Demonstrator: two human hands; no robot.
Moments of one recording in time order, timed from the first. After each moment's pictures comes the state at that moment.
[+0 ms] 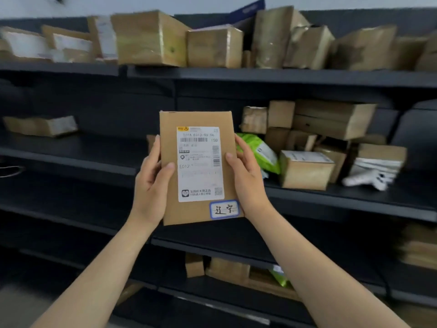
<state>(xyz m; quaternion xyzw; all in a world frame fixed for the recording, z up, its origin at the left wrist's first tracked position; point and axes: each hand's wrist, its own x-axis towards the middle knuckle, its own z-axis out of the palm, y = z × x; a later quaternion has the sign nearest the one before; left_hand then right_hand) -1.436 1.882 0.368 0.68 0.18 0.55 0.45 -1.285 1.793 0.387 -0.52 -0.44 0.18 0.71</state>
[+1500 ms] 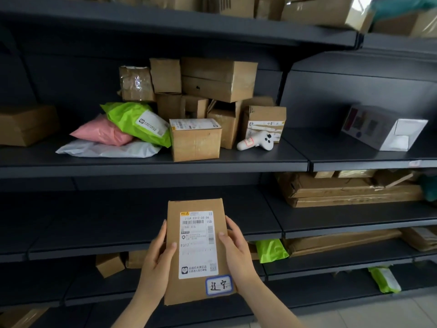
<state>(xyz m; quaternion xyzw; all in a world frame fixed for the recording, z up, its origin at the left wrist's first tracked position) -1.261 1.744 0.166 0.67 0.23 0.28 0.65 -1.149 1.610 0.193 -0.69 -0.14 0.26 0.66</state>
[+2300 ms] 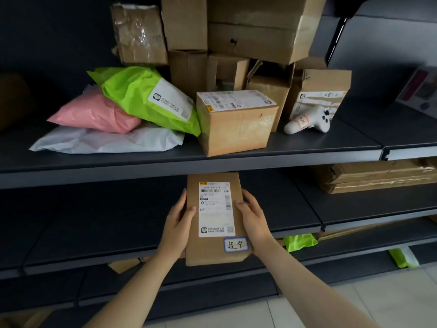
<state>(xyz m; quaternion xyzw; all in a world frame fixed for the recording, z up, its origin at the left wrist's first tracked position) -1.167 1.890 0.138 0.68 0.23 0.21 0.66 -1.062 1.746 0.158 -0.68 -0.05 0.27 0.68</state>
